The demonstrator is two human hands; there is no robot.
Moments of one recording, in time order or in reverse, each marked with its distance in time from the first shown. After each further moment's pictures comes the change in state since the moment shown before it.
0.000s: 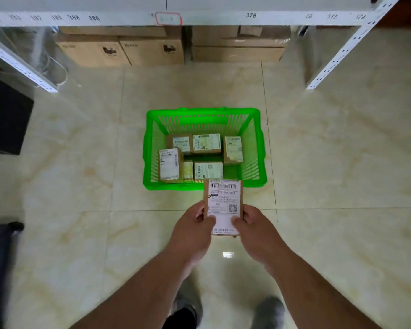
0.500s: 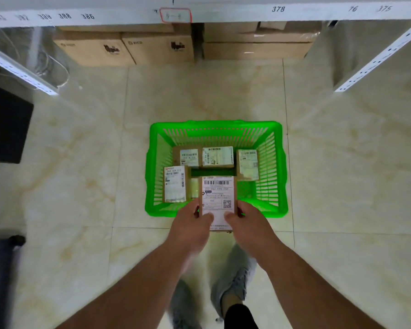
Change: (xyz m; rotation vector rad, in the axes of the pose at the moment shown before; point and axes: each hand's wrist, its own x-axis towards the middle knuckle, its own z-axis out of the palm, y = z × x) left_hand 0.112 0.060 -0.036 0.028 0.092 -0.094; right_hand 0.125 -0.067 0.005 0.049 -0.019 -0.003
